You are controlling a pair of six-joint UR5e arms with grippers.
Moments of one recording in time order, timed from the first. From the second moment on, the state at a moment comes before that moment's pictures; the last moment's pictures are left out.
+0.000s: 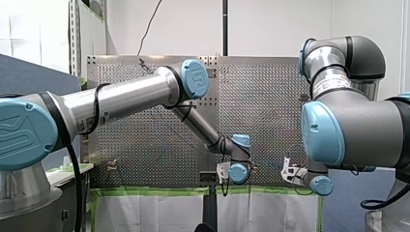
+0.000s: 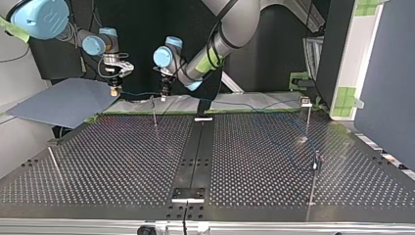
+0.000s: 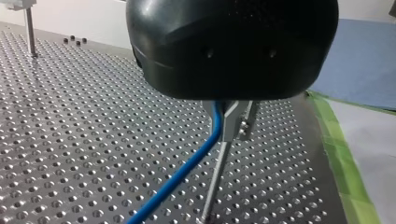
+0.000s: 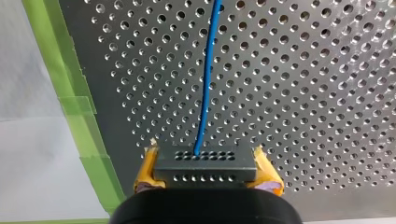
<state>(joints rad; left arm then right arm) -0.81 -2.80 -1.01 -2.58 -2.05 -1.80 1.58 -0.57 1.82 -1.17 1.26 1.71</state>
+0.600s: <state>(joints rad) -0.79 -2.84 -0.97 -2.58 -2.00 -1.81 1.58 -0.49 1.77 -1.17 1.26 1.67</state>
